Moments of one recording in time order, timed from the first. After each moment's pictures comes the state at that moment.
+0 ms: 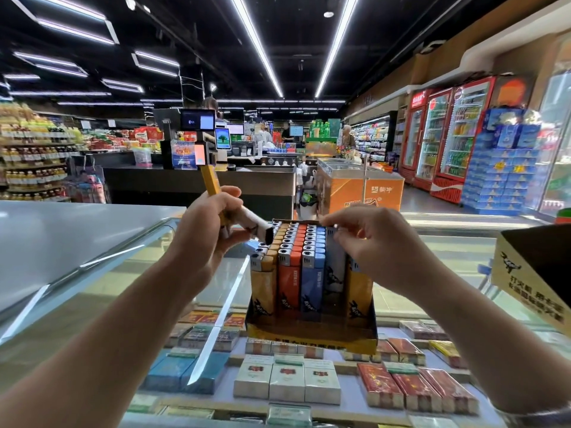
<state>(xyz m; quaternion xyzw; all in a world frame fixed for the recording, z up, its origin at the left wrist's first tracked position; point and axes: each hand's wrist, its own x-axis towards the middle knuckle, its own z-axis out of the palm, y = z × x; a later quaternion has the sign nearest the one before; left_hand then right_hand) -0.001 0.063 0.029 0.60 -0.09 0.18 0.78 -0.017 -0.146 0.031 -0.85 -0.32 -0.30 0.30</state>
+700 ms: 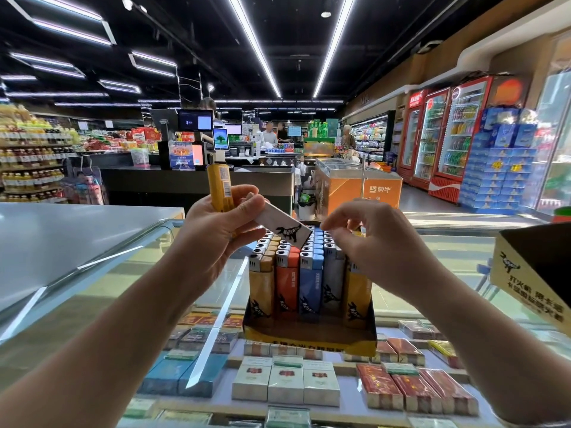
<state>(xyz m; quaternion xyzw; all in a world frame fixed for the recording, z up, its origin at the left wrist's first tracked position) -0.004 0.060 0.028 0.58 -0.17 0.12 0.79 -0.024 -0.142 0.037 -0.86 -0.27 -0.31 0.30</state>
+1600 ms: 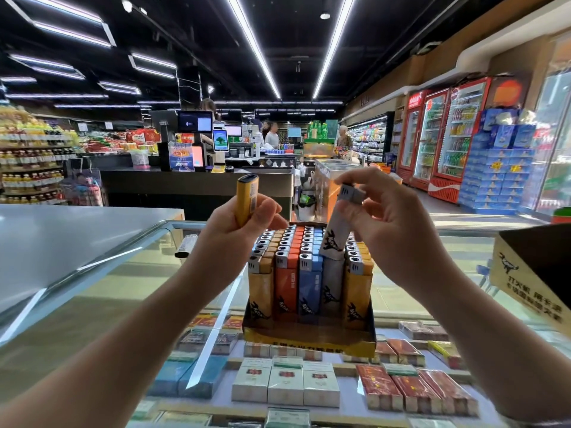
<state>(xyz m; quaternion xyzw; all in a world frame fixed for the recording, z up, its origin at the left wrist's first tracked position) -0.005 0.048 0.018 0.73 -0.27 0.26 0.57 -0.022 -0.146 0.042 -0.77 -0.30 -0.33 0.46</state>
